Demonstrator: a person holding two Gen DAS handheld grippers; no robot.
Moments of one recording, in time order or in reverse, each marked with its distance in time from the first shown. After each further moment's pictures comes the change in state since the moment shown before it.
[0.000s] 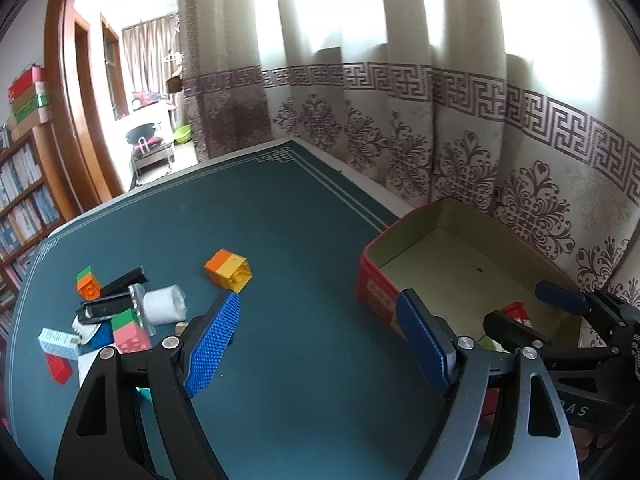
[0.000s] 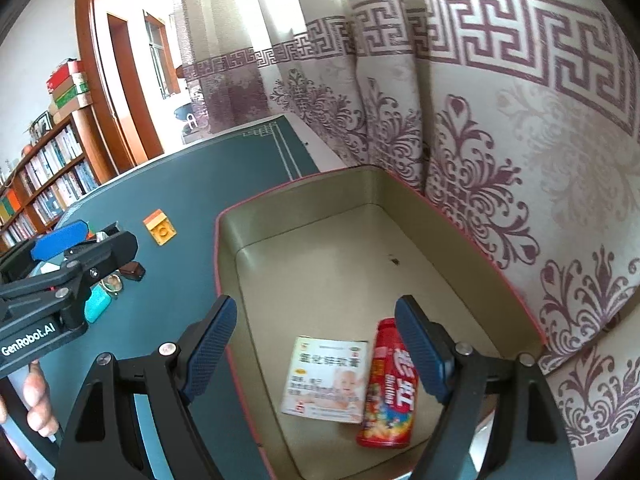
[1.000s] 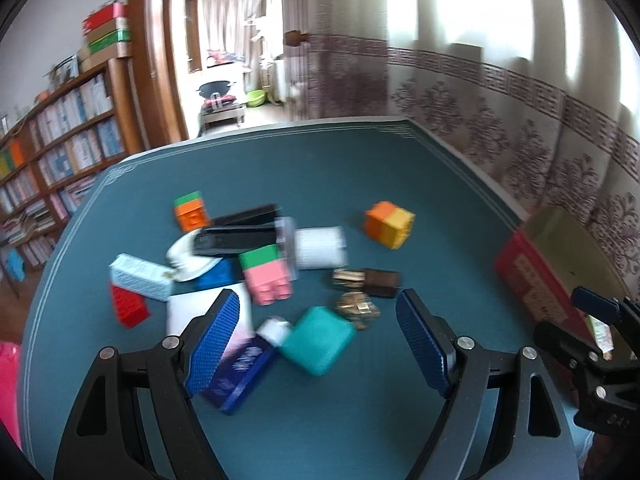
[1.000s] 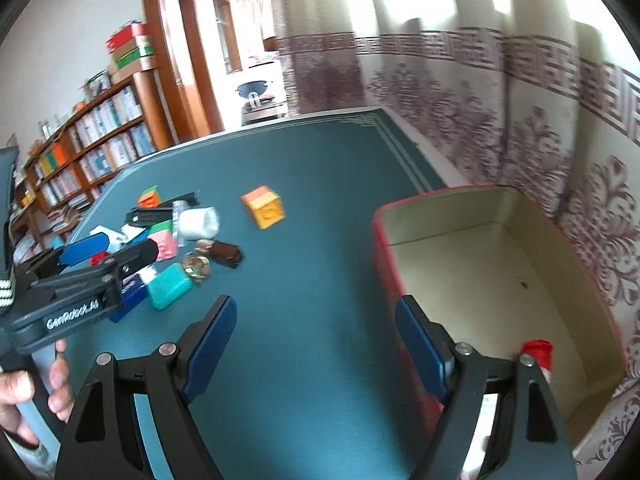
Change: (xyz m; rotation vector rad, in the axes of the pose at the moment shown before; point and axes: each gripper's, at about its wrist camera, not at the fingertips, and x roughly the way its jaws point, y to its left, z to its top) left arm -0.008 0.135 -0.049 -0.213 0.069 0.198; right arm 0.017 0.105 -0.002 -0.166 0.035 0.175
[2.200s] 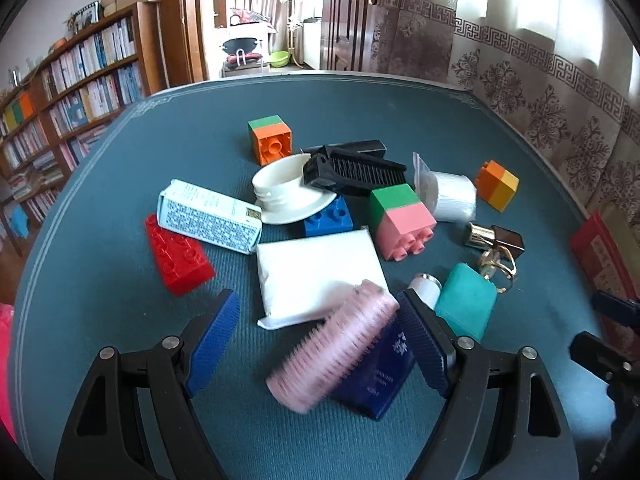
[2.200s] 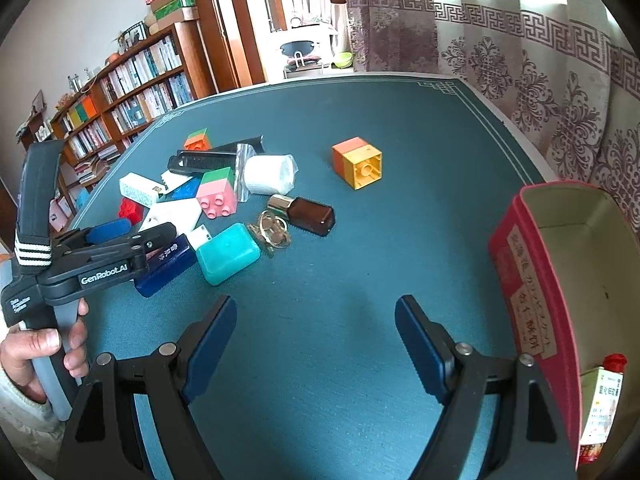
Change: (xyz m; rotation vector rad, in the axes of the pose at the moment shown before) left arm 0.054 0.091 -0.027 -0.084 0.136 0.011; right arm 0.056 0.068 -0.005 -0.093 0.147 0.107
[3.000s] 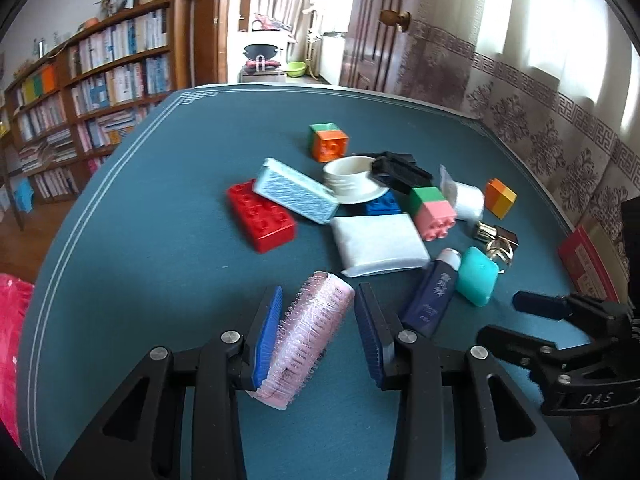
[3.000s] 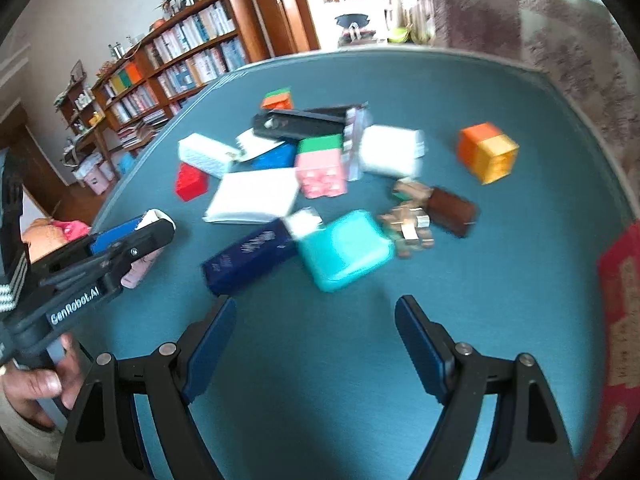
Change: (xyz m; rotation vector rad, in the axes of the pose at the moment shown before) left arm -0.052 0.052 -0.034 -0.103 -0.056 0.001; right arm 0.044 0.069 0.011 -0.078 0.125 0.189
